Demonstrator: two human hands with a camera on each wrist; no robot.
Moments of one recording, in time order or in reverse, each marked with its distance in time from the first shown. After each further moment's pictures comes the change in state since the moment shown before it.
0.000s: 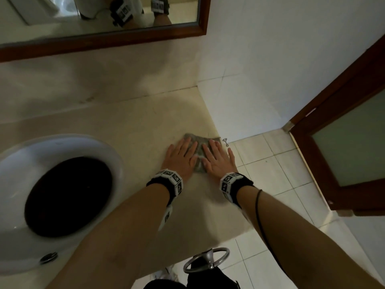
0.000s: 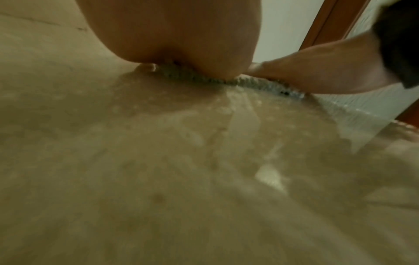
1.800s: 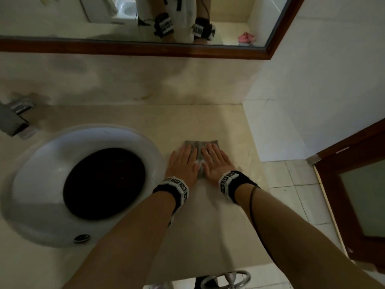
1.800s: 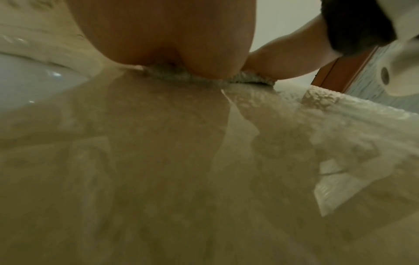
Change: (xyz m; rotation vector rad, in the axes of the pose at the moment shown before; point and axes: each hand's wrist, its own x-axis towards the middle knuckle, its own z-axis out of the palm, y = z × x) left_hand -0.037 -0.091 -0.006 -0.106 0.030 -0.238; right_hand 0.056 -0.111 -0.007 -0.159 -0.041 -0.329
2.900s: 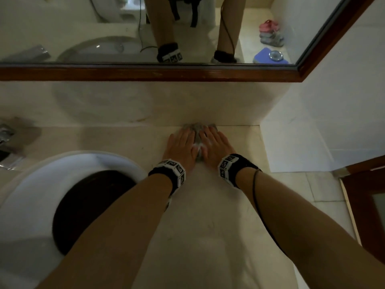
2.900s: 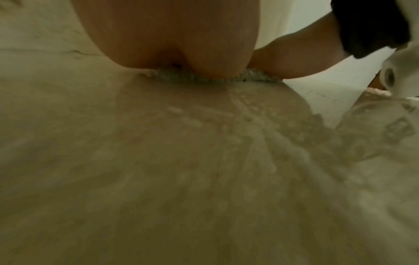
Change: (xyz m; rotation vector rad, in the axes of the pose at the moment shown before) left_hand 0.156 -0.039 -0.053 0.008 0.011 -0.051; right_hand 0.157 0.040 -0.064 -0.064 0.099 -0.066
